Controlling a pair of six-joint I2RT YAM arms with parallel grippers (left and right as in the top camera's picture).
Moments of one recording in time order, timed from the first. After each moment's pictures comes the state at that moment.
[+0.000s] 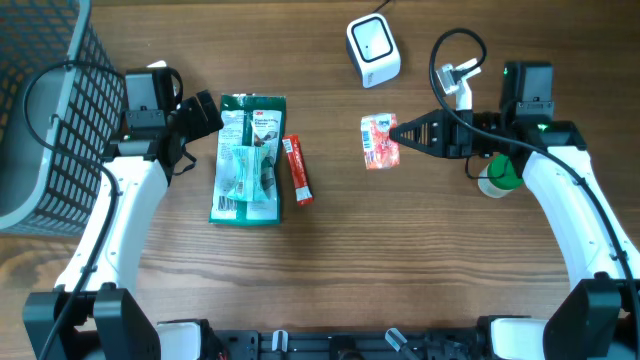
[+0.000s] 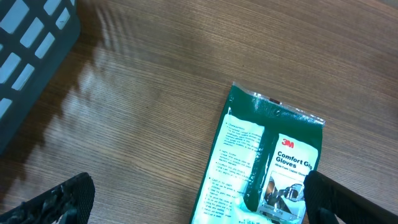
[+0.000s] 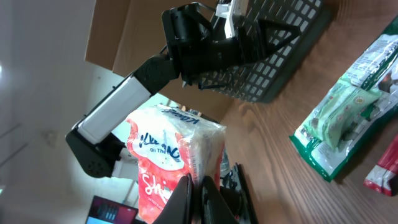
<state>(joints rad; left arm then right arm) 0.03 1.50 1.08 -0.47 -0.08 -0.32 0.01 1.51 1.10 -0.52 -1.56 0.18</state>
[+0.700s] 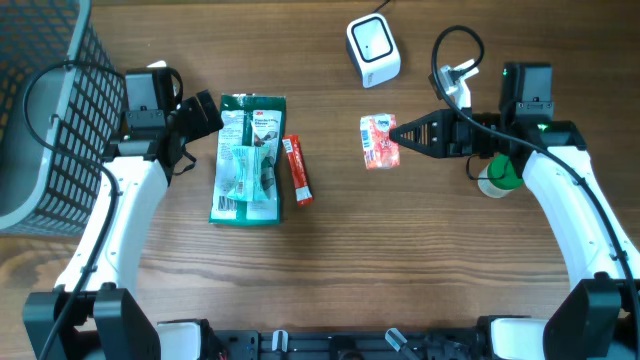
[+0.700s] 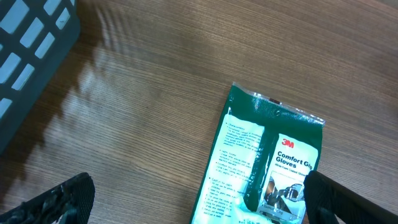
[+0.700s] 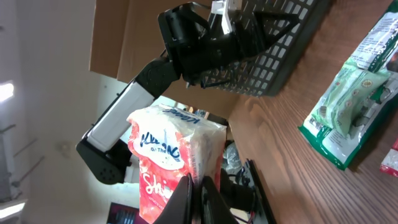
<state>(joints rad) 0.03 1.50 1.08 -0.47 -0.08 -0.32 0.01 1.51 1.10 -0.54 -1.56 0.26</state>
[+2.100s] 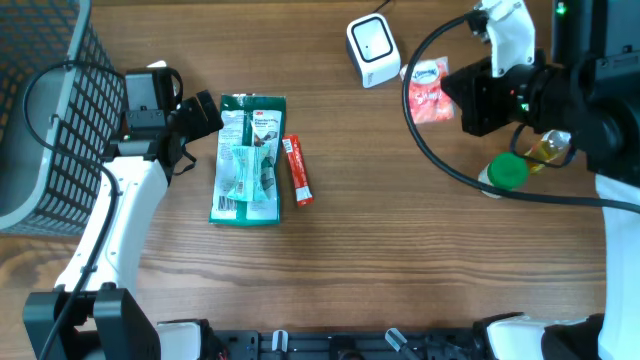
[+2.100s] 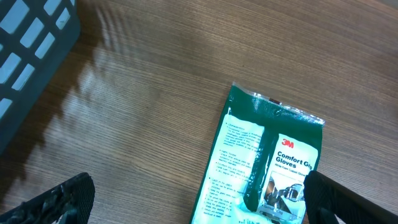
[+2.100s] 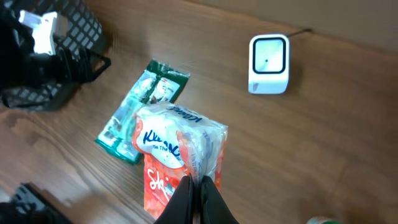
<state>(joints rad) 0.03 1.50 1.08 -0.47 -0.08 -0.32 0.22 1.51 2.11 -1.43 -0.33 -0.10</state>
